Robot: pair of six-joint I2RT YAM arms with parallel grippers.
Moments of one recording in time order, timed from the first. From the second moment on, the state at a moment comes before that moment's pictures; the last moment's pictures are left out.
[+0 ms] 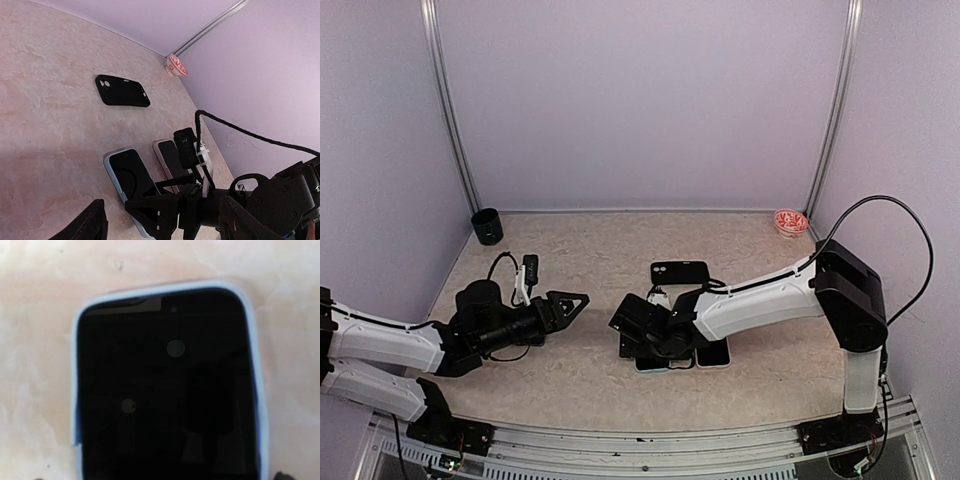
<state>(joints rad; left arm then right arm) -0.81 1.17 0.30 0.70 0.06 -0.81 1.18 2.04 1.34 -0.44 0.45 1.11</state>
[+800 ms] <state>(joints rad) -0.74 0.99 0.37 0.22 -0.28 -0.88 1.18 1.76 1.21 -0.14 0.43 0.51</state>
